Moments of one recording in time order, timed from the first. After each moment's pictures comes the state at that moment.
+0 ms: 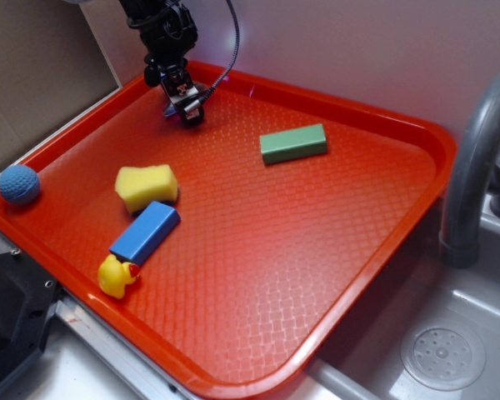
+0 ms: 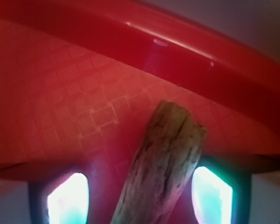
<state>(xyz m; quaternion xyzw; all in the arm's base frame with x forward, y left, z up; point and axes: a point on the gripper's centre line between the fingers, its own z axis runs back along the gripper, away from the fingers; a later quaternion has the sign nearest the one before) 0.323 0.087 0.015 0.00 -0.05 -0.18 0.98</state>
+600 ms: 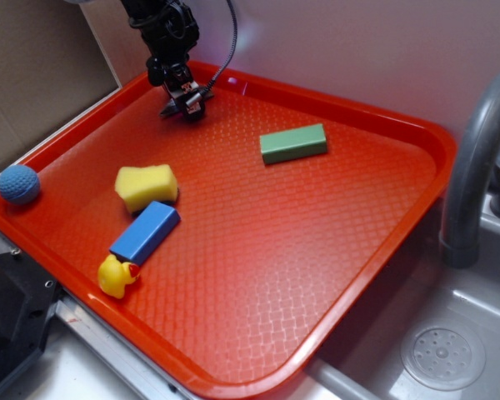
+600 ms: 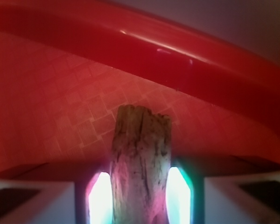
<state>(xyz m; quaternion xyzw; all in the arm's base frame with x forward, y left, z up) 0.324 0.088 0.015 0.00 -0.05 -0.16 0.99</state>
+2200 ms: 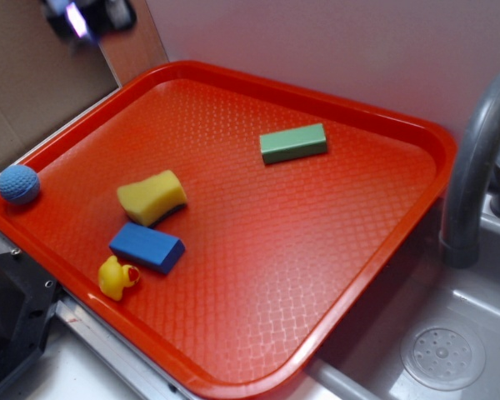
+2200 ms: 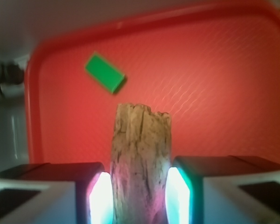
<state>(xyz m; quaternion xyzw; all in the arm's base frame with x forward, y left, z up) 0.227 -0.016 0.192 -0.11 -0.04 0.07 0.99</state>
